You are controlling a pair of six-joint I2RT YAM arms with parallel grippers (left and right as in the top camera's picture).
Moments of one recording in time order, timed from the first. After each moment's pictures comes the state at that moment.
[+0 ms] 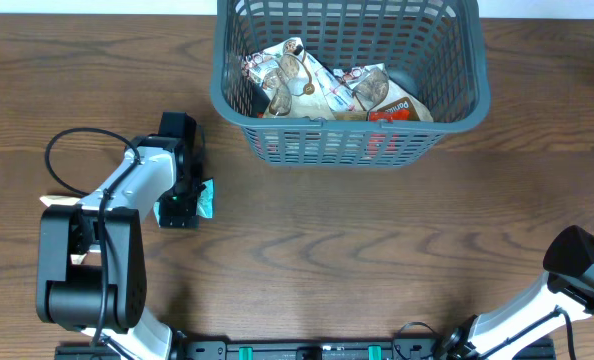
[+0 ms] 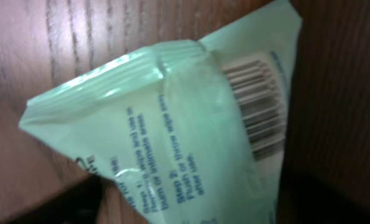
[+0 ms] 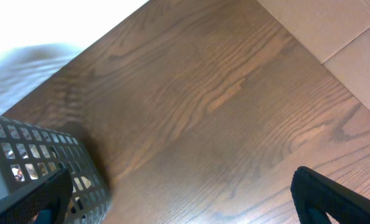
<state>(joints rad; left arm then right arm) -0.09 1.79 1.02 -0.78 -0.05 -1.63 -0.58 1.98 2.75 -1.69 -0.08 0.16</state>
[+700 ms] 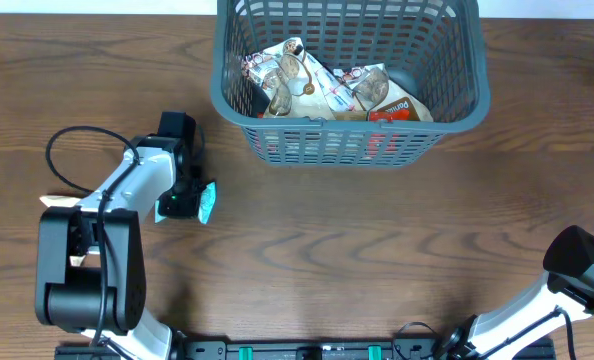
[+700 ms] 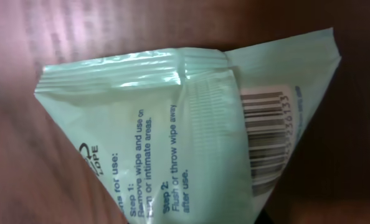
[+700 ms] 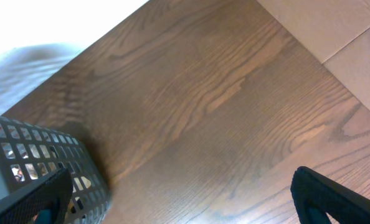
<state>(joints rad) -0.09 1.78 1.03 -0.77 -0.04 -1.53 -0.58 1.98 2.75 -1.69 -0.08 0.16</state>
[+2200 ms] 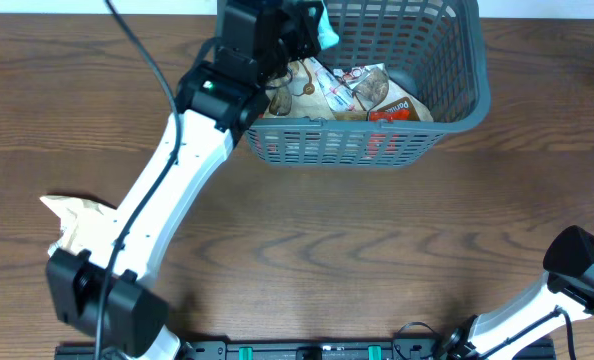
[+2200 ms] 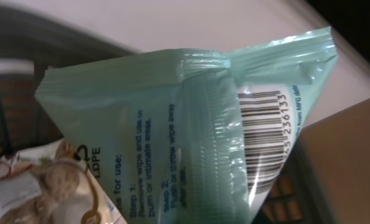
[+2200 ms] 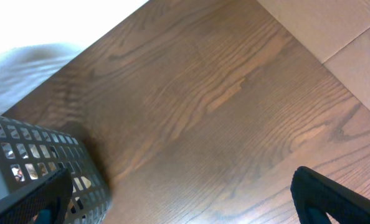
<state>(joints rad) -0.46 1.75 1.70 -0.33 0.05 -0.66 -0.58 1.98 2.75 -1.69 -0.08 0.16</state>
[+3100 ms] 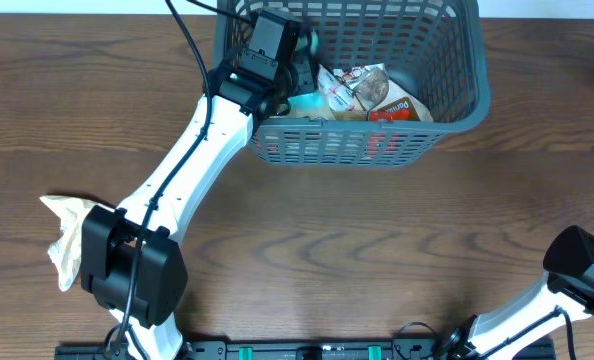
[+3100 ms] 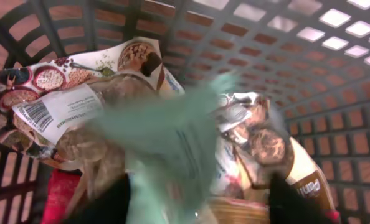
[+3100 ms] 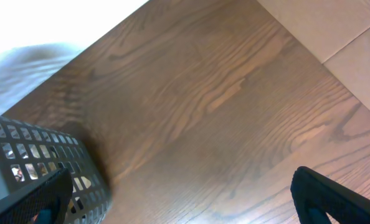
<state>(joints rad) -0.46 1.89 1.70 -0.57 0.02 -0.57 -0.58 1.98 2.75 -1.69 -0.08 0.16</state>
